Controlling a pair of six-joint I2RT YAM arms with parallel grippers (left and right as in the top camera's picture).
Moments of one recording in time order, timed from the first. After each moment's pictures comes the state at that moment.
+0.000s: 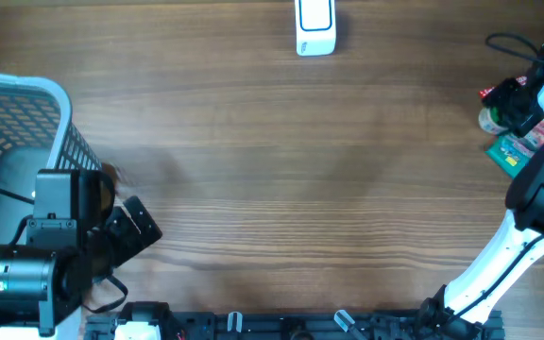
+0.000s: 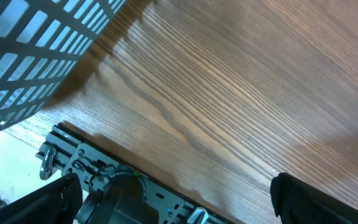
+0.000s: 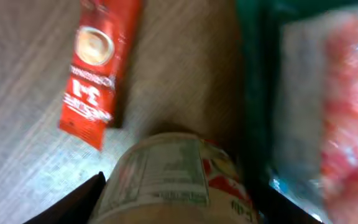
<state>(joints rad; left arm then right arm) -0.03 0.93 1.33 -1.66 -0.11 -0.62 -0.44 2.22 1.71 -0.78 0.00 0.41</state>
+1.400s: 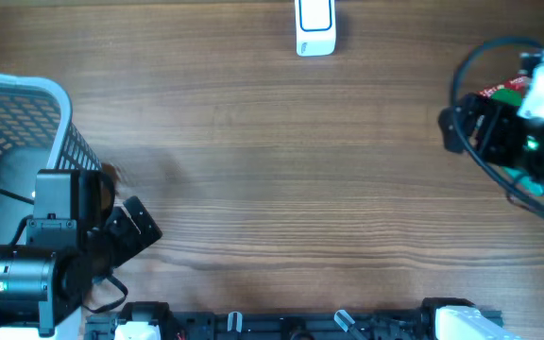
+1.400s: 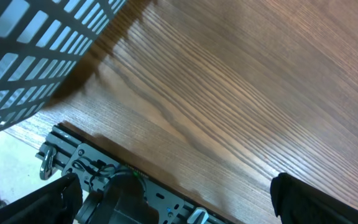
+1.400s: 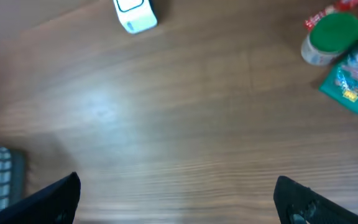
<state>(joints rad) -0.03 0.93 1.33 -1.66 -0.11 -0.62 -0.03 1.31 1.92 -1.57 -0.17 0.24</state>
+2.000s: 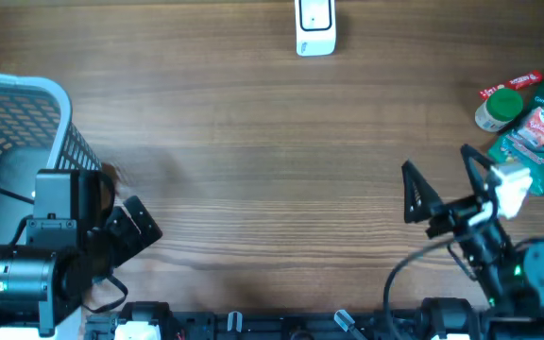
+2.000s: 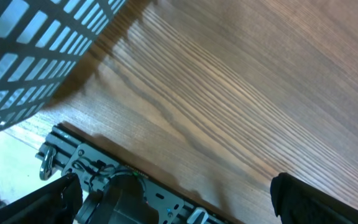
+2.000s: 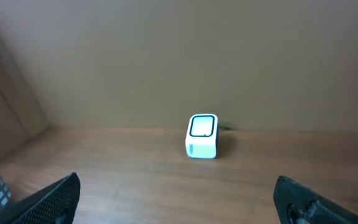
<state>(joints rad) -0.03 0.93 1.33 -1.66 -0.11 -0.62 -0.03 0.32 0.61 -0.32 -0.37 0.17</state>
